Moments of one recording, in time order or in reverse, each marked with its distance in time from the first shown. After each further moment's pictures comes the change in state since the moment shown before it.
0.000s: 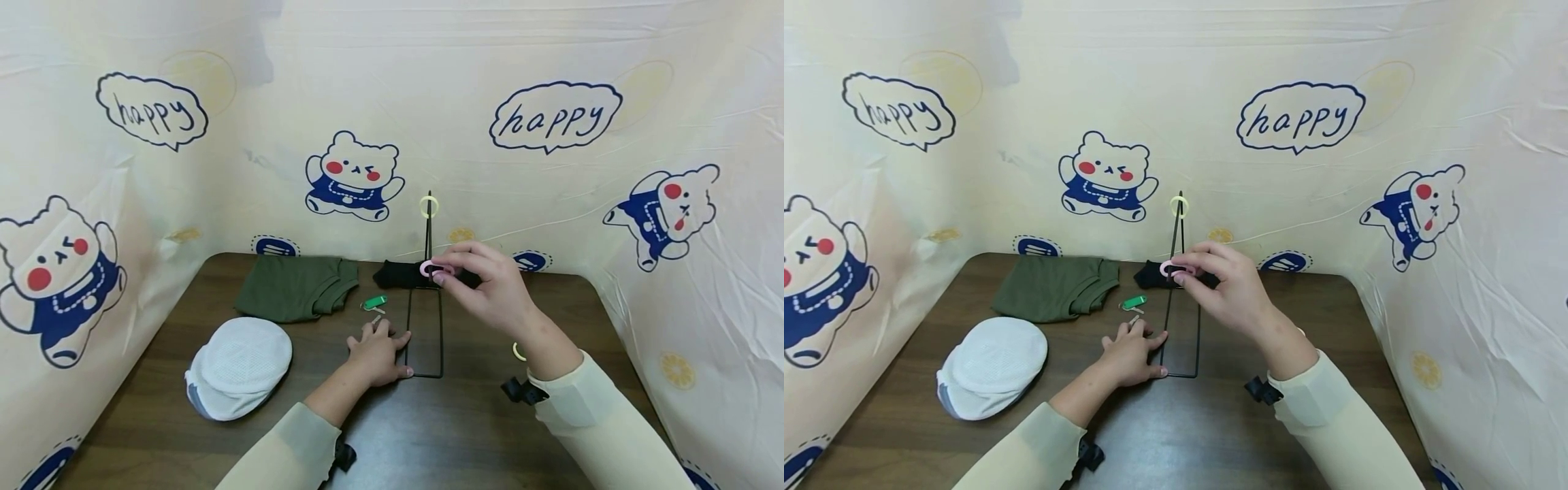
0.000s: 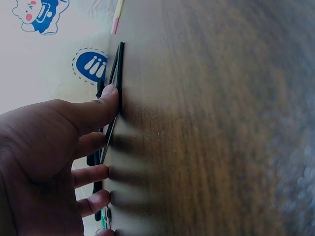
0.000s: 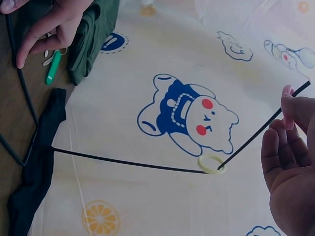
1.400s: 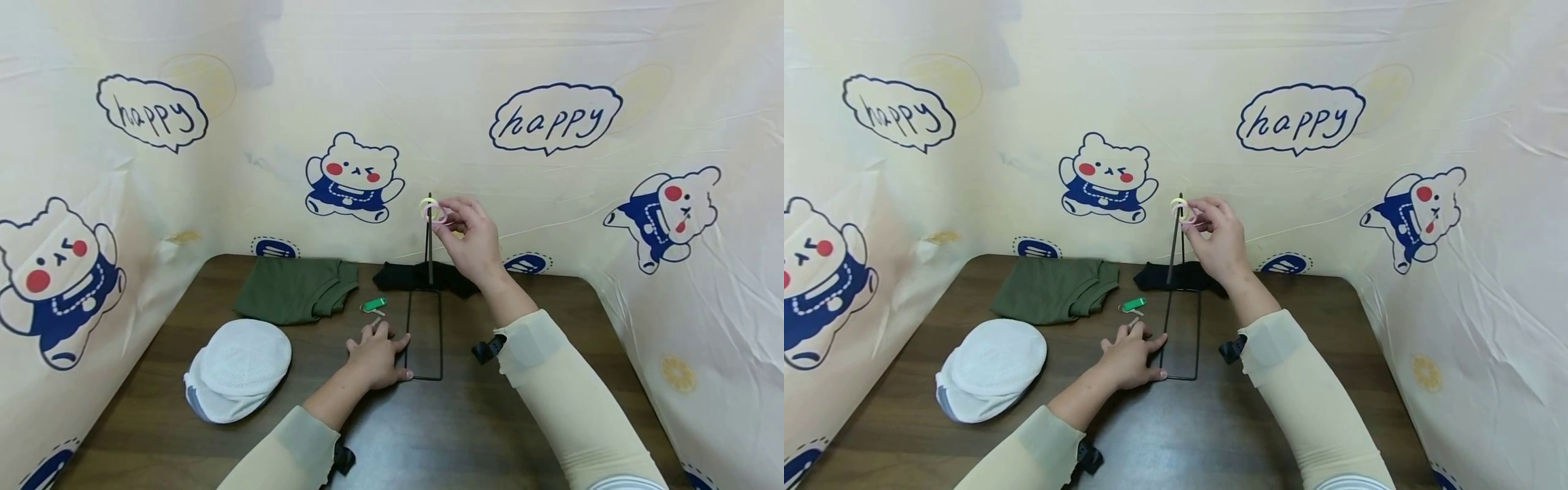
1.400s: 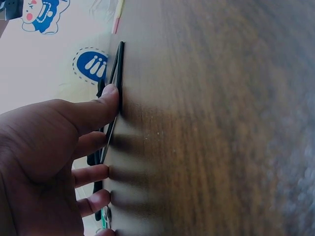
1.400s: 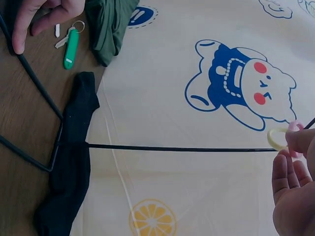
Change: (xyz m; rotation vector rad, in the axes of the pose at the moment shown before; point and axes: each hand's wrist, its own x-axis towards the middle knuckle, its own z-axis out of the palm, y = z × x) left_hand -0.002 0.000 0.000 -0.006 0.004 0.000; right_hand 0.039 0.077 0.029 0.008 0.137 0.465
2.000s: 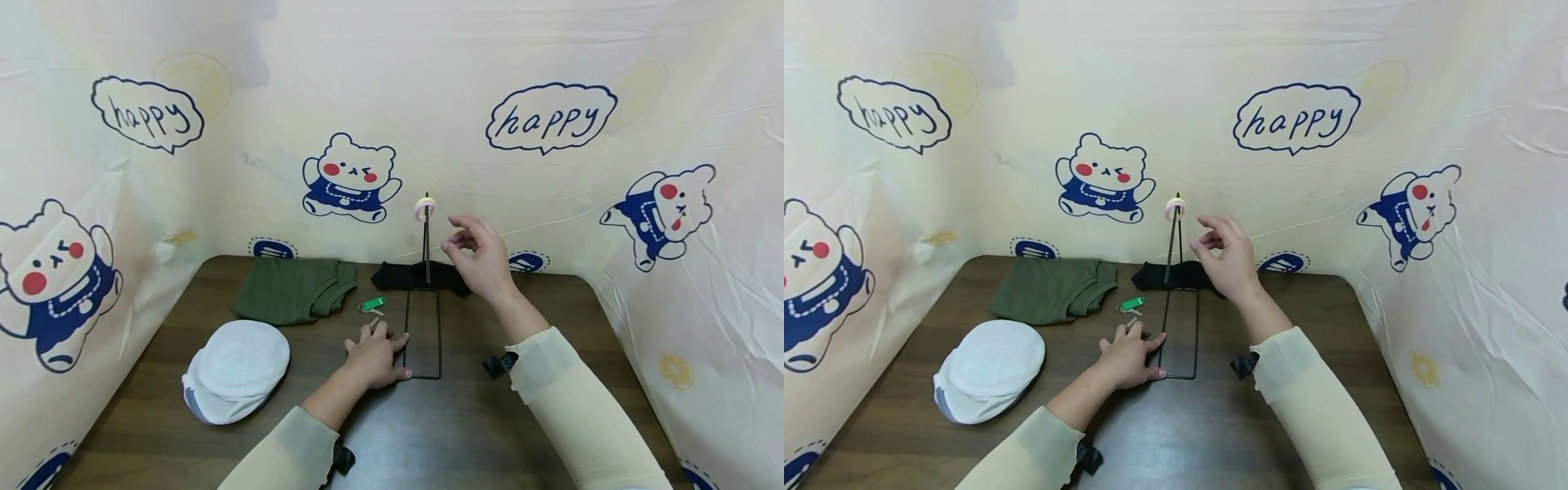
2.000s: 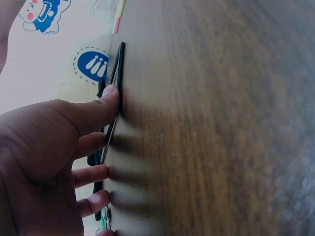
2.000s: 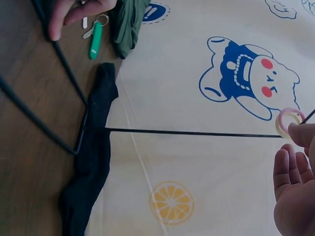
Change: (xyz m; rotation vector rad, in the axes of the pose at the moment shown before) left_hand 0.000 0.001 0.000 0.001 0.007 0.003; right_hand -0.030 0.015 -0.013 0.024 0.000 -0.015
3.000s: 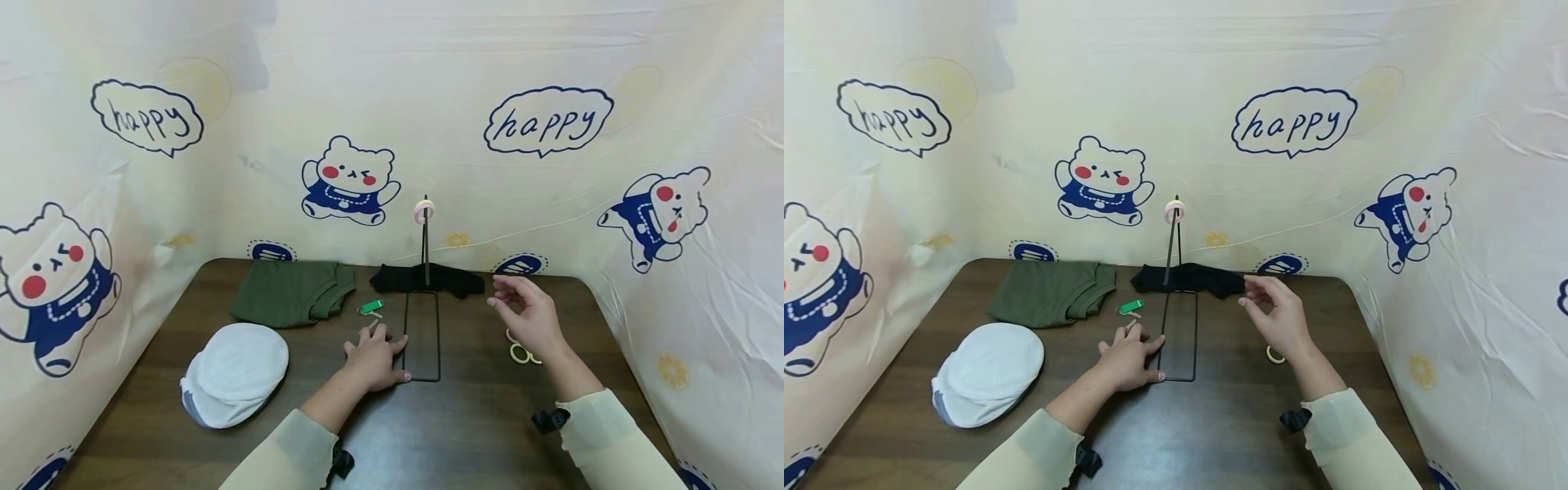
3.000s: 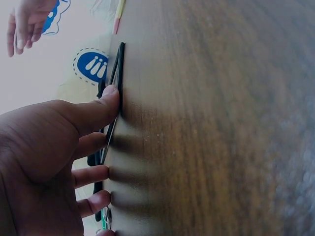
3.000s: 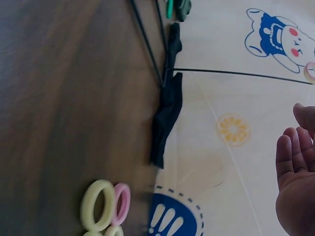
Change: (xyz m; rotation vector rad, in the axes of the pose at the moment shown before) left_hand 0.002 -0.002 0.004 0.005 0.006 -0.004; right_hand -0.099 0.051 -0.059 -0.110 0.003 -0.009
